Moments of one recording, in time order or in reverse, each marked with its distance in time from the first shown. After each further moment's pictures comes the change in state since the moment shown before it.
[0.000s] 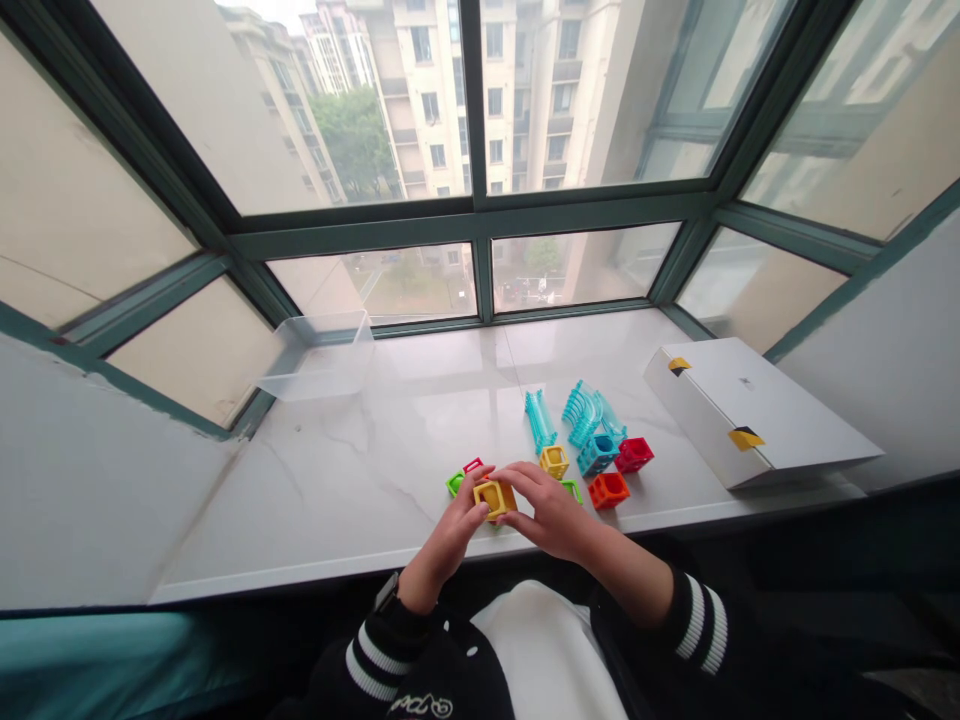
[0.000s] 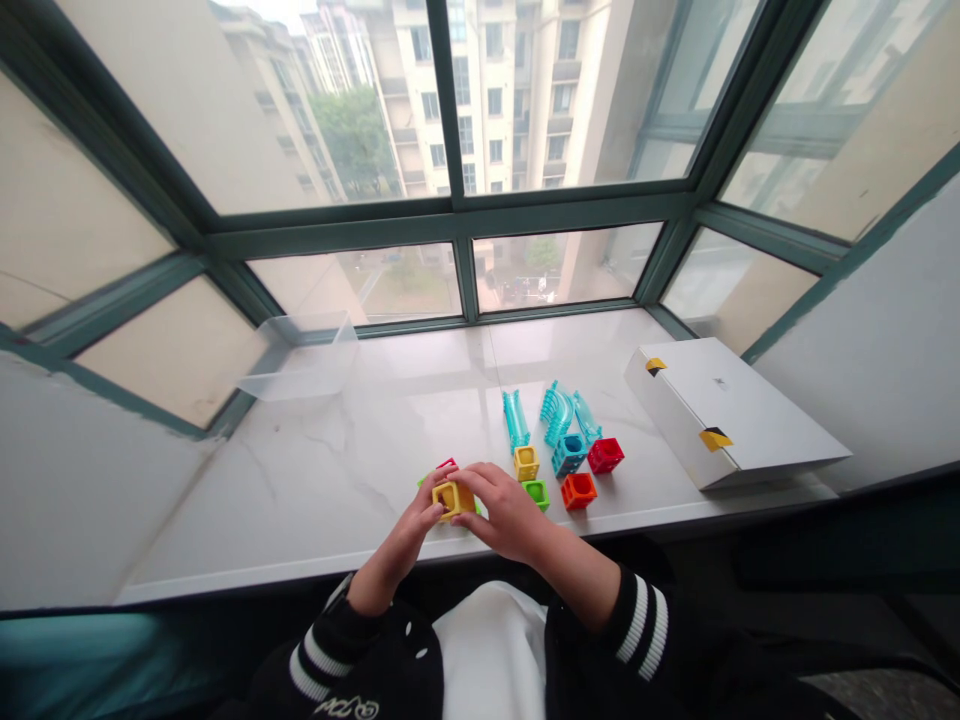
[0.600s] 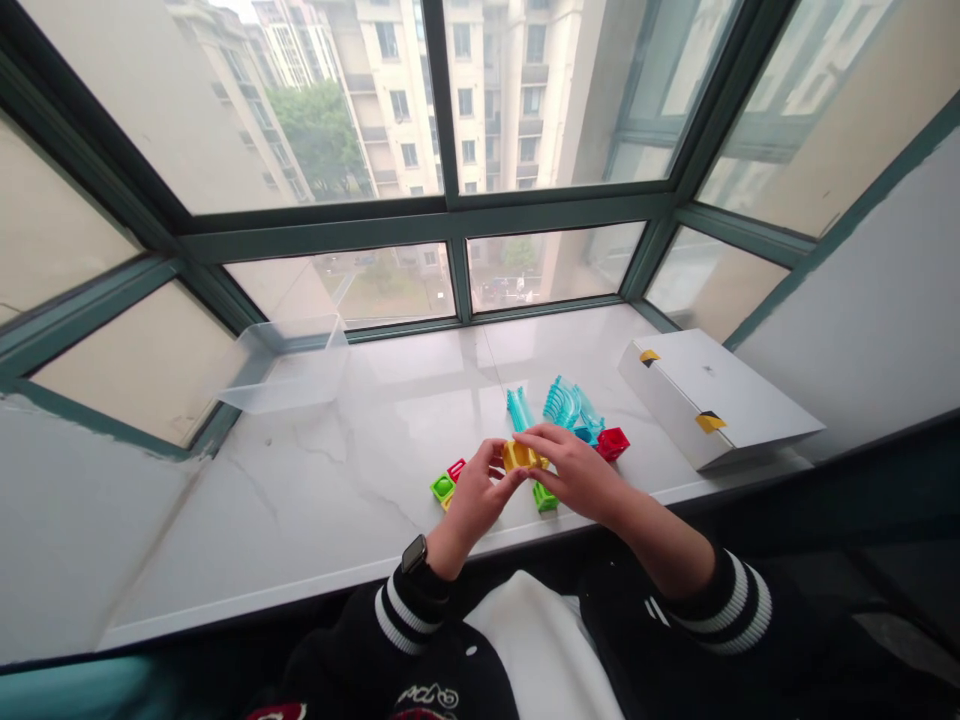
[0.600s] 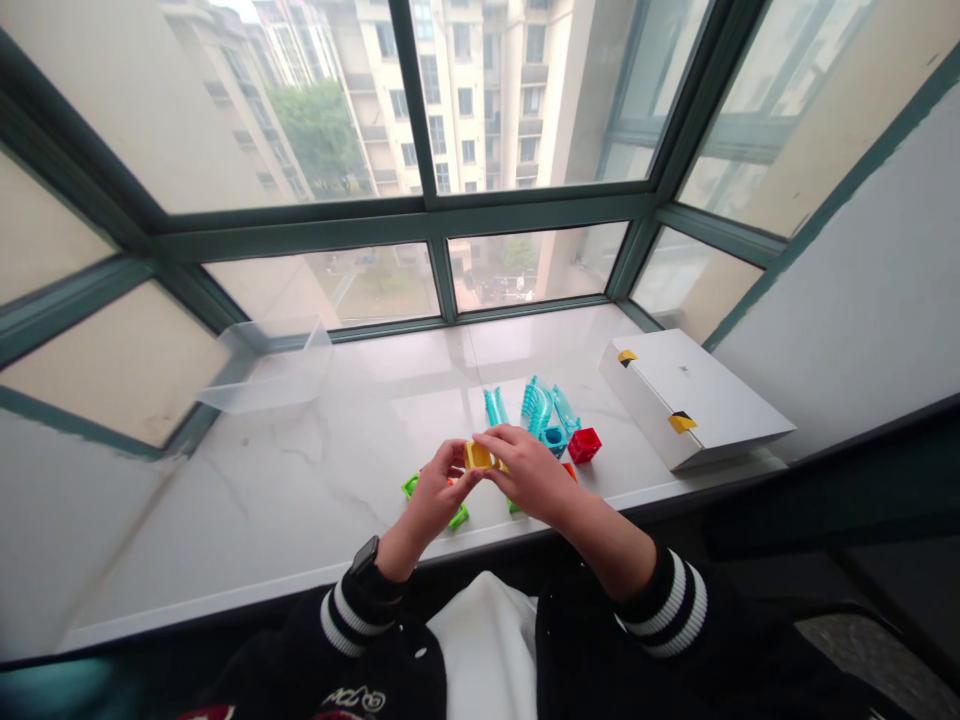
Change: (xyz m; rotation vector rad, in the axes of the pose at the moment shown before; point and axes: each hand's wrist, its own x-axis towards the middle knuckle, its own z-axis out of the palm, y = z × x) left_hand 0.058 0.031 0.050 0.311 0.084 0.155; right_hand 0.003 -0.005 -0.069 -0.354 0.038 0.109
